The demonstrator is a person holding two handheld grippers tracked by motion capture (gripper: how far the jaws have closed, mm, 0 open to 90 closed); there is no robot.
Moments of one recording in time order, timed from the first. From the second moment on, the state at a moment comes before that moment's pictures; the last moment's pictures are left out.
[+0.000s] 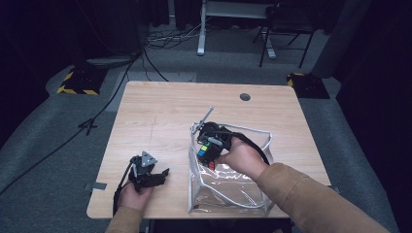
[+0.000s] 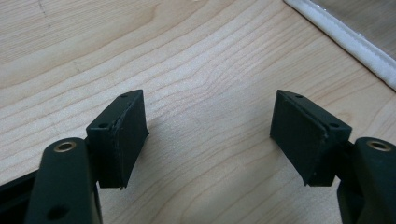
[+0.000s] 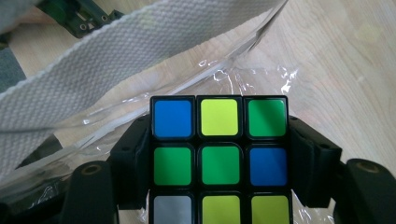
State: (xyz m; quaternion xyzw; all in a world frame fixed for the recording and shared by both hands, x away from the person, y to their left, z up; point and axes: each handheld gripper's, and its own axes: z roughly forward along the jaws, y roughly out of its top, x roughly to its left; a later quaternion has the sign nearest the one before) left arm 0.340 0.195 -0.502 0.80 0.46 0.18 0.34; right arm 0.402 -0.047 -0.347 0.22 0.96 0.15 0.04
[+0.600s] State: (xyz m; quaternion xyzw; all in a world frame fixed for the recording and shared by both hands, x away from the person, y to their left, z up) left arm 0.340 0.195 -0.502 0.80 0.46 0.17 0.33; right arm 0.400 -0.035 -0.350 0.25 0.96 0.15 0.03
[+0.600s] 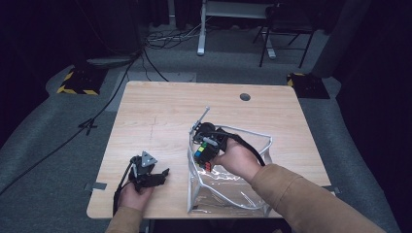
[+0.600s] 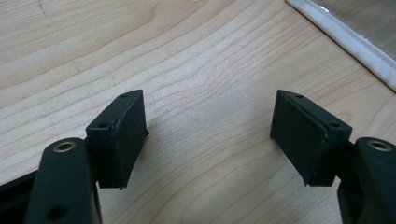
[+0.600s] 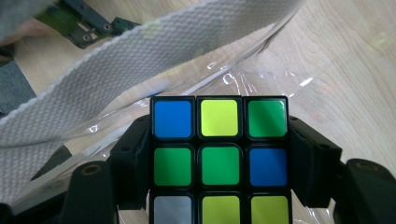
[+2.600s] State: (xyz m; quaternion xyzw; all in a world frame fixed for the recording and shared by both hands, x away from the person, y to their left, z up) left arm 0.339 0.195 -0.502 0.80 0.46 0.17 0.33; right arm 0.394 -0.040 -0.412 0.30 0.95 0.11 0.01
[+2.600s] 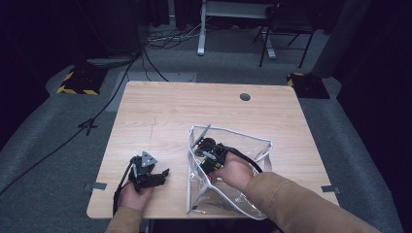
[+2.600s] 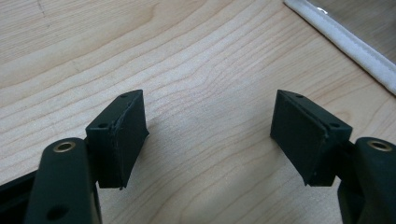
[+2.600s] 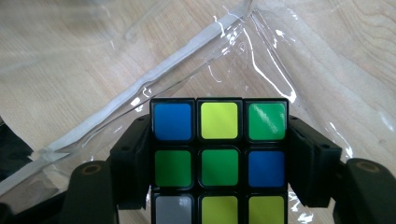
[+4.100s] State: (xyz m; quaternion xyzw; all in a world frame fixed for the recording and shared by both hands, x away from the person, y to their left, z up) left arm 0.339 0.196 -0.501 0.81 0.46 0.17 0.33; right arm 0.377 -0.064 -0.320 0.26 0.93 0.24 0.06
